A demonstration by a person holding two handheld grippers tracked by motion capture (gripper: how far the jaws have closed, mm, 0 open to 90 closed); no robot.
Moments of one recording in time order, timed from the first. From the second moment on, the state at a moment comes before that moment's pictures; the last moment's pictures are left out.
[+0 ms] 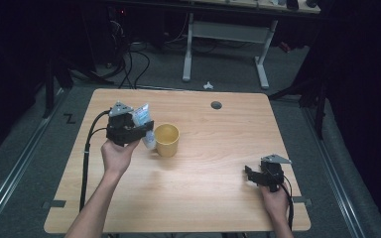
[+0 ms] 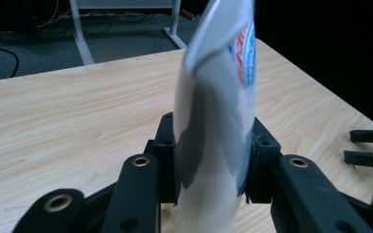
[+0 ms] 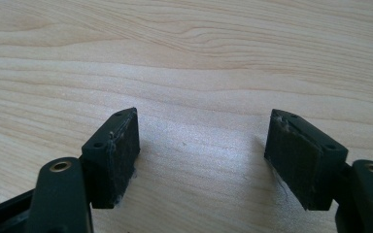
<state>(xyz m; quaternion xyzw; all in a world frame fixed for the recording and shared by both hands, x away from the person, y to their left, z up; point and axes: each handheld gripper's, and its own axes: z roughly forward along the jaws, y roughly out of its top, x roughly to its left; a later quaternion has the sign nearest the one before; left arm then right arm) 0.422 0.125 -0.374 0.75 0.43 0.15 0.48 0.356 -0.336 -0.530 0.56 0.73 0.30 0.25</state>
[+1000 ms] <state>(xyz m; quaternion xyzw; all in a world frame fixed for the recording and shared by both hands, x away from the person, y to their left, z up) 0.436 0.098 -0.369 0.76 0.41 0.16 0.49 0.356 -0.336 -0.530 0.56 0.73 0.30 0.25</state>
